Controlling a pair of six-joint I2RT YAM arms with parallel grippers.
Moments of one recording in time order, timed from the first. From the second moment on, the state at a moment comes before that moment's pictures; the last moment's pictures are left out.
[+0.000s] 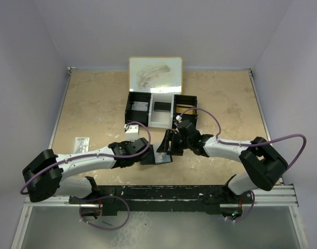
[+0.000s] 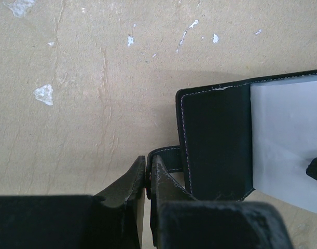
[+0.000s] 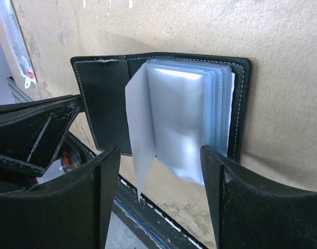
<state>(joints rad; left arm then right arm) -1.02 1.28 0.67 -0.53 -0.58 -0.97 0.75 1.48 0.64 0.05 -0.28 0.91</state>
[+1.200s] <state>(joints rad) -1.02 1.32 0.67 -0.51 -0.55 -0.95 0.75 1.50 0.60 0.20 -0.38 0.95</state>
